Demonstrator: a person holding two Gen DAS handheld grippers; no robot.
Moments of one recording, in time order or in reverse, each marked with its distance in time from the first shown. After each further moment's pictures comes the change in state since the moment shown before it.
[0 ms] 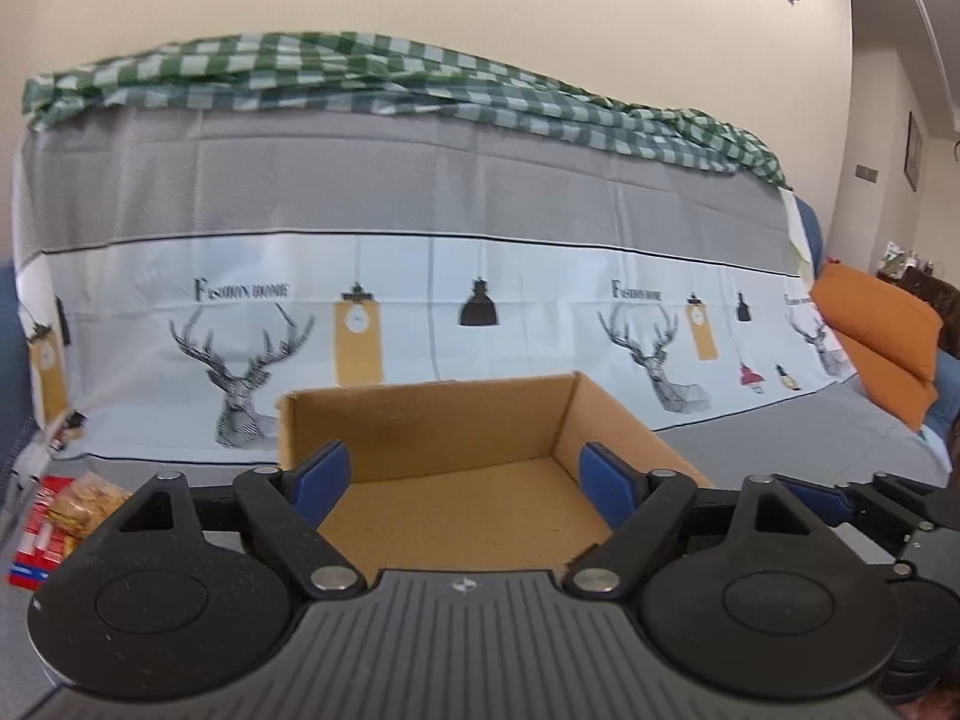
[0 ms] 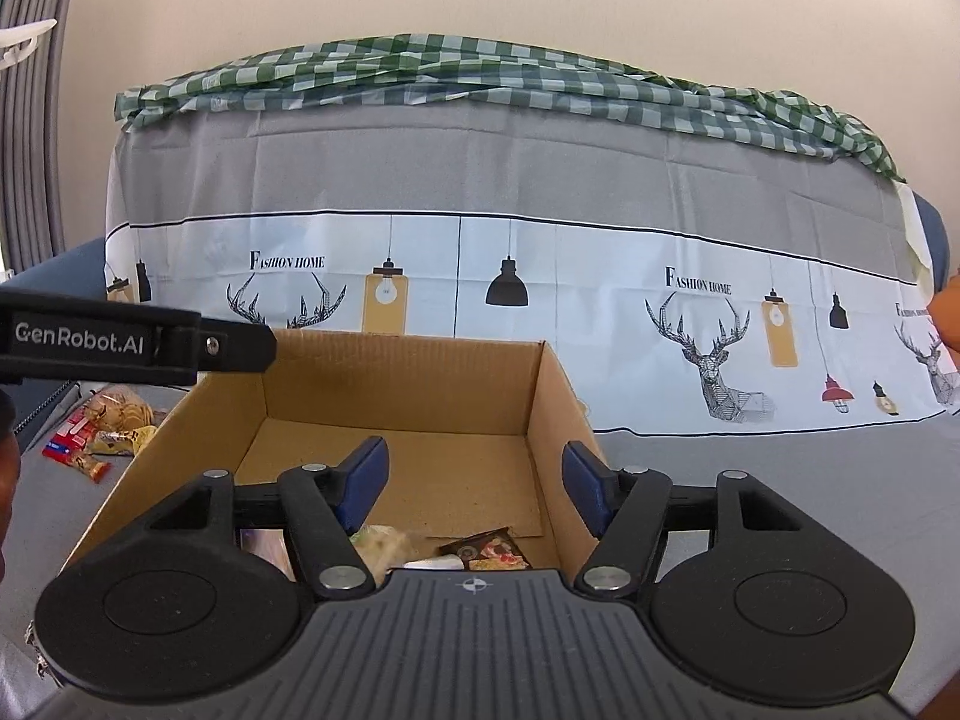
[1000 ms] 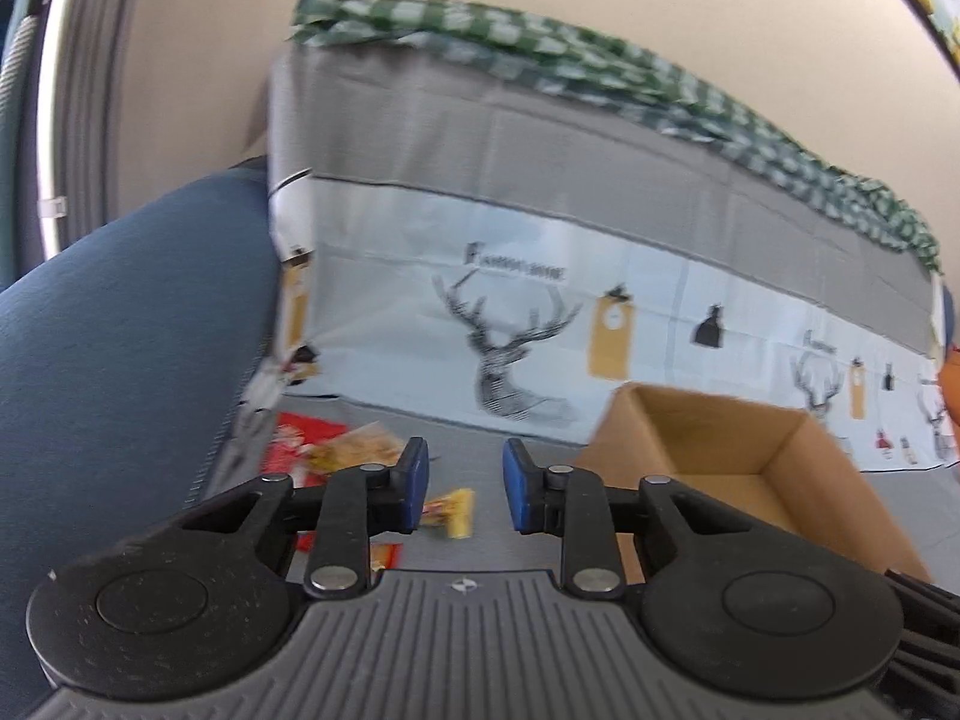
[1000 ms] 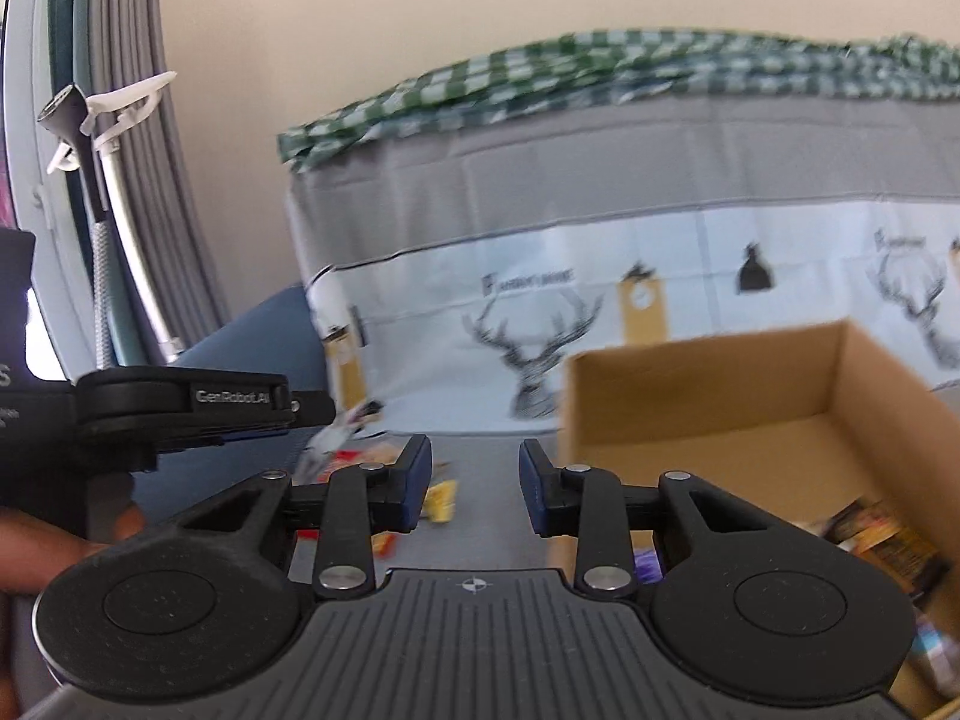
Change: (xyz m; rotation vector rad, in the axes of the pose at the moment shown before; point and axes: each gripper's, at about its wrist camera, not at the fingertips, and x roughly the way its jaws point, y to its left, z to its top) left arm -0.056 0.196 -0.015 -0.226 0.052 0.245; right arm 0.000 0.167 0.019 0.165 -0.004 0.333
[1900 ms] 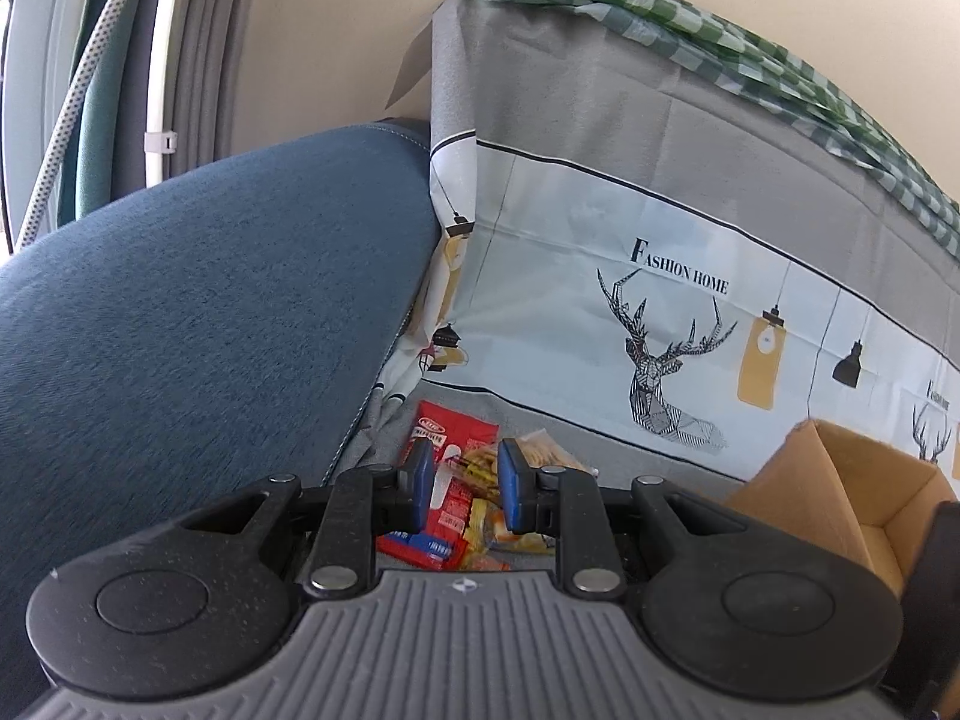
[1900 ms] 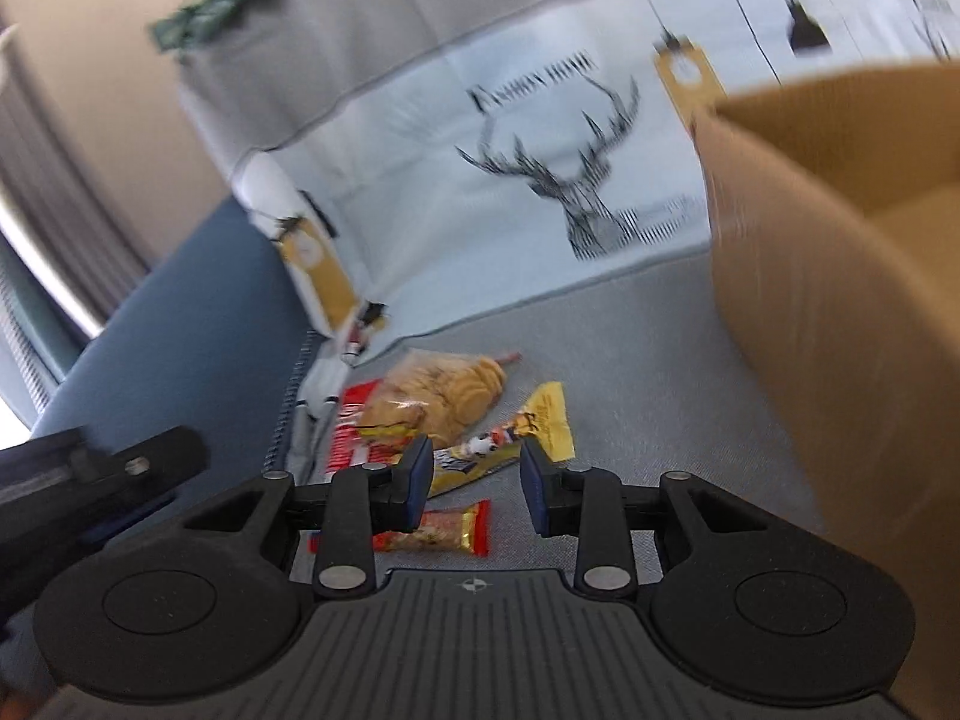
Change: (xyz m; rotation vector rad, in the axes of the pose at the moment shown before) left arm 0.051 0.070 0.002 -0.138 0.025 0.178; right arm 0.191 0.036 -0.043 0.312 0.232 -0.055
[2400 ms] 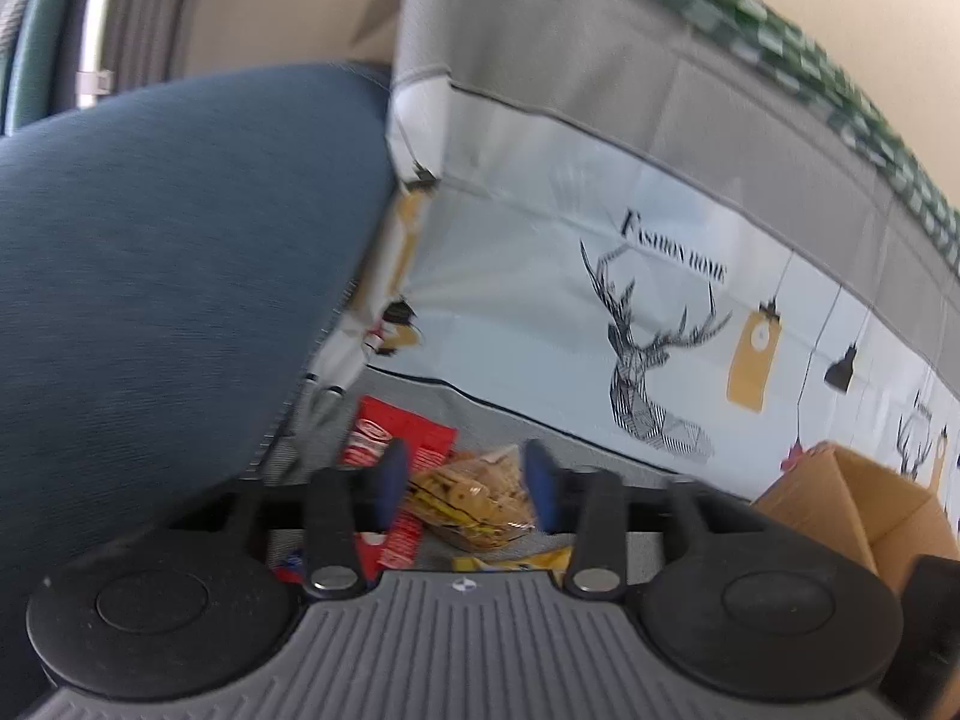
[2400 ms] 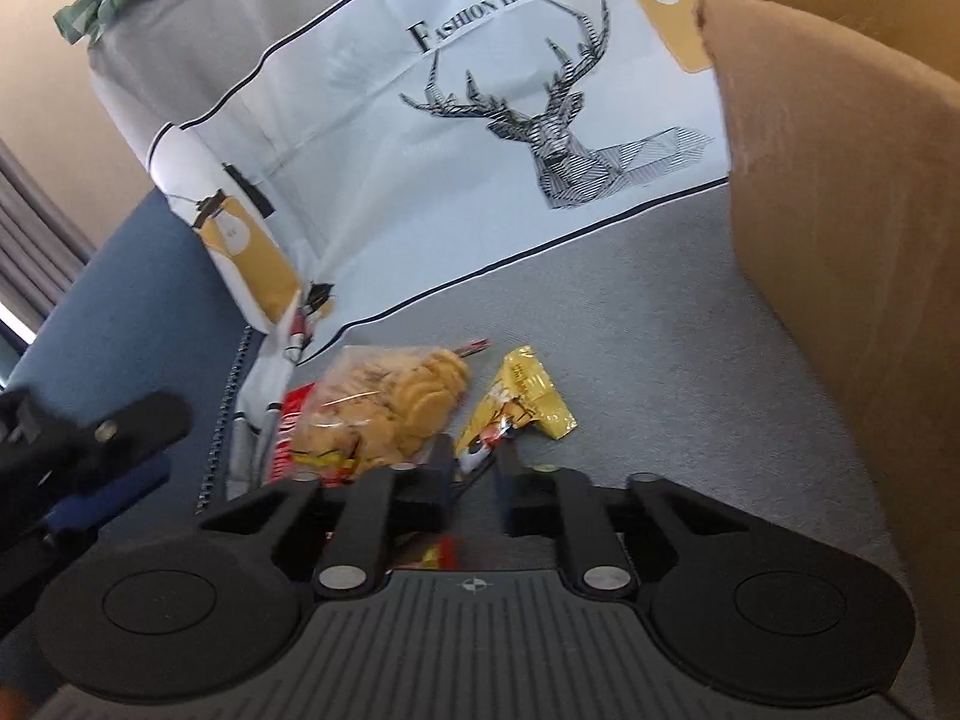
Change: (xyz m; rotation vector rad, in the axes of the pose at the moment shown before) left arm 0.076 -0.008 0.015 -0.023 0.102 -0.091; right arm 0.058 -0.010 0.009 0.060 0.067 -0.046
